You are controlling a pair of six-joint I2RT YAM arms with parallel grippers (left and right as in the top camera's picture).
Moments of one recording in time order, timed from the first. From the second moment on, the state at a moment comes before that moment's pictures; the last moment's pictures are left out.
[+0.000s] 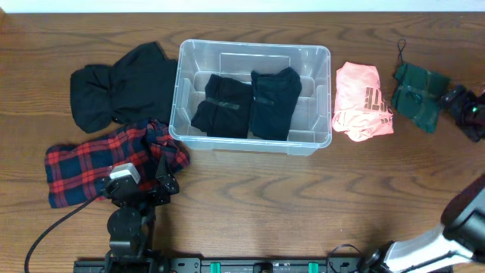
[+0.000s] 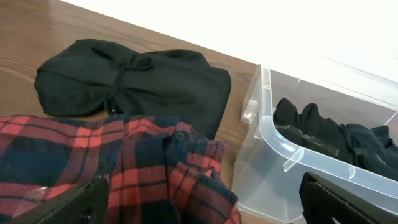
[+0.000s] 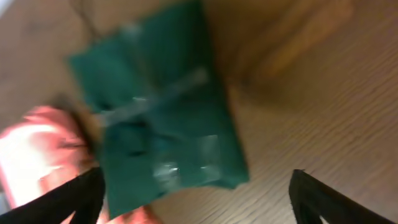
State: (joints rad) left arm -0.05 0.01 0.11 -0.34 -0.13 -0.32; right arm -0.63 1.85 1.29 -0.51 -0.28 0.22
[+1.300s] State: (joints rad) left arm -0.05 0.01 0.11 -0.34 -0.13 -0.32; right arm -0.28 1.22 1.28 -0.69 -0.60 0.37
